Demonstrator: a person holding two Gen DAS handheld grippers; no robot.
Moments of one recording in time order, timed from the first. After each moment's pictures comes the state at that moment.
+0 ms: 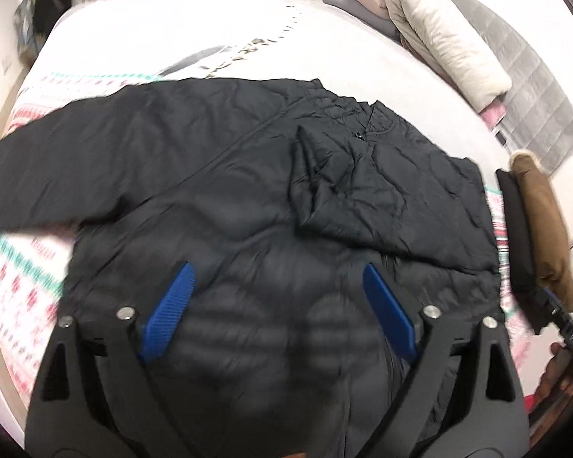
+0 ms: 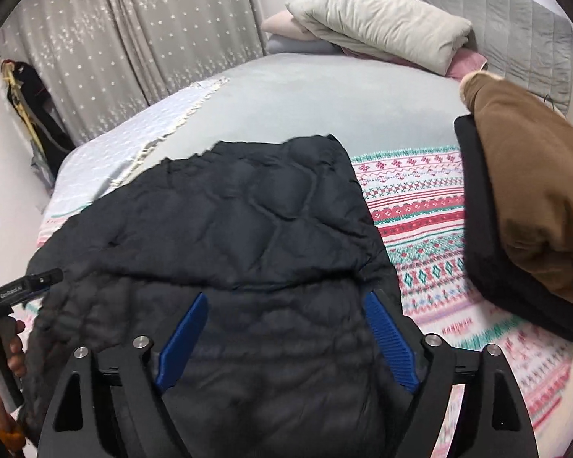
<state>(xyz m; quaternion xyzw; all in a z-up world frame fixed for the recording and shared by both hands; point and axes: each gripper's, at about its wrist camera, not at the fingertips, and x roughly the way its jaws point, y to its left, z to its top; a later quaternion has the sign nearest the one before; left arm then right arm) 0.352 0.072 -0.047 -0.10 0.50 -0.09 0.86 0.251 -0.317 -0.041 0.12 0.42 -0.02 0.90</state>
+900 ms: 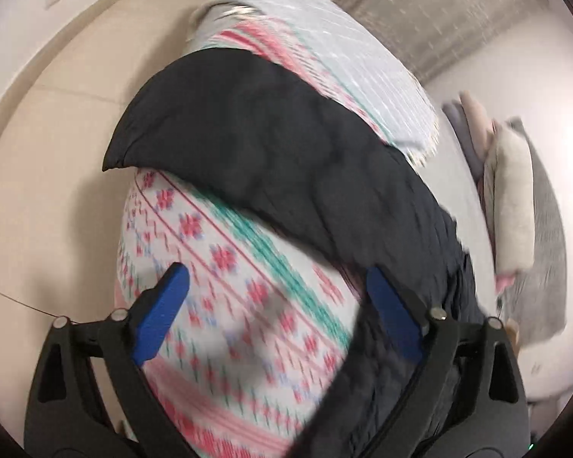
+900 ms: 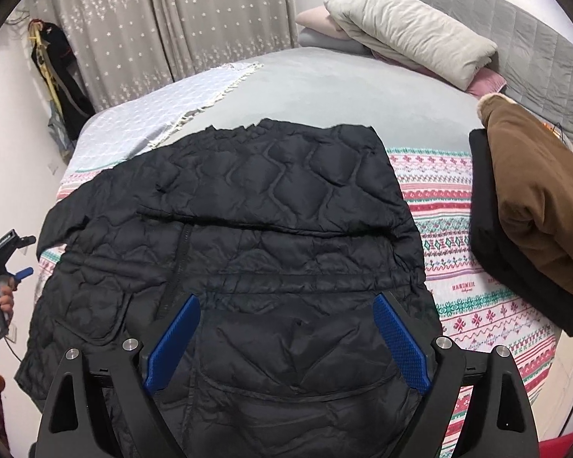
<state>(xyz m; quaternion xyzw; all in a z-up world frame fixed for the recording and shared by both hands) 0.339 0.352 -0.124 -0.38 0.44 0.07 0.81 0.204 -0.253 -0.030 0.07 0.44 0.00 0.90</state>
